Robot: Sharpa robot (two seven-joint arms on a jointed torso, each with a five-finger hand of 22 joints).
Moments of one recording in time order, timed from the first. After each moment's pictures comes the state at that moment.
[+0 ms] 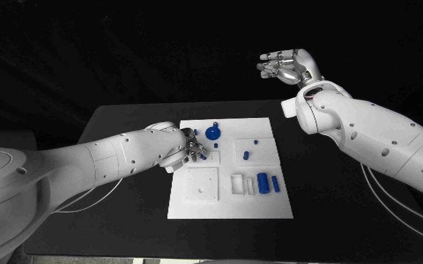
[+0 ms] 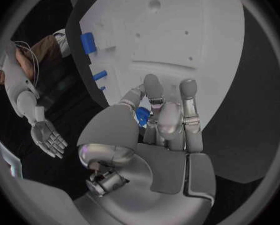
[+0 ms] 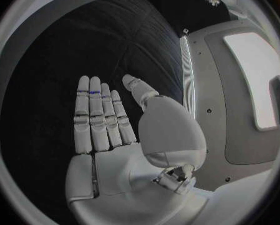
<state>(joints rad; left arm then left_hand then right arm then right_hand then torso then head) 1.22 -0.43 -0.24 1.05 -0.86 -0.10 -0.49 1.06 0.10 0.22 -0.14 0.42 1.17 0.06 0.07 0.64 1.47 -0.08 0.72 0.18 1.44 -0.13 1.32 0.88 0.06 1.27 -0.12 0.59 1.31 1.08 -0.64 0.33 1.24 -0.82 -0.54 0.20 1.25 -0.09 0.32 -0.18 0.35 1.02 0.15 0.06 0.06 1.18 0.11 0.08 0.06 1.27 0.08 0.07 0.08 0.10 1.18 0.06 0.13 0.08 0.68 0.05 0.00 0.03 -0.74</state>
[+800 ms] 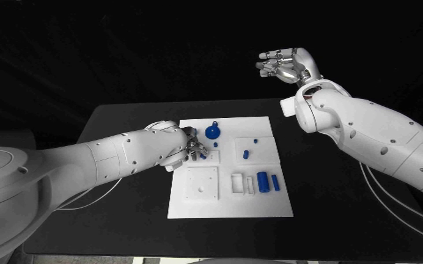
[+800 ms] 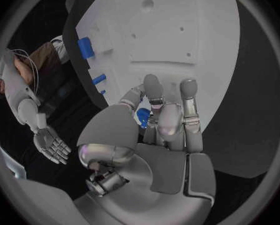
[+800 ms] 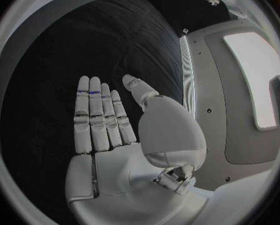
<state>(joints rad) 1.22 -0.43 -0.24 1.05 -0.92 -0.09 -0.48 1.06 0.10 0.22 -0.15 0.47 1.17 0.06 0.06 0.69 1.47 -0.09 0.73 0.17 1.44 -0.13 1.34 0.89 0.06 1.27 -0.11 0.59 1.31 1.08 -0.64 0.33 1.24 -0.82 -0.54 0.20 1.25 -0.09 0.32 -0.18 0.35 1.02 0.15 0.06 0.06 1.18 0.11 0.08 0.06 1.27 0.08 0.07 0.08 0.10 1.17 0.07 0.13 0.08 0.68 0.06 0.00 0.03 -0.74</state>
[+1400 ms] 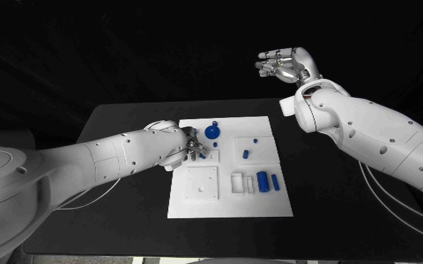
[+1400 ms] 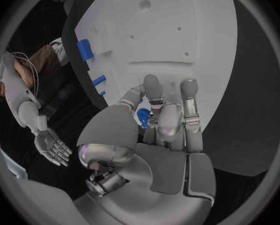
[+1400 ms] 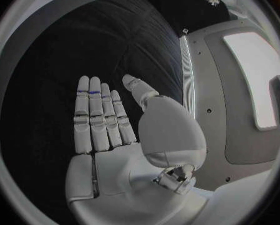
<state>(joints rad) 1.22 -0.43 -0.24 1.05 -0.95 -0.08 -0.48 1.06 0.10 0.22 -0.15 0.48 1.17 0.06 0.06 0.69 1.47 -0.09 0.74 0.17 1.44 -0.13 1.34 0.90 0.06 1.27 -0.11 0.59 1.31 1.08 -0.64 0.33 1.24 -0.82 -0.54 0.20 1.25 -0.09 0.32 -0.18 0.35 1.02 0.15 0.06 0.06 1.18 0.11 0.08 0.06 1.27 0.08 0.07 0.08 0.10 1.17 0.07 0.13 0.08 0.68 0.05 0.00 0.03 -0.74</state>
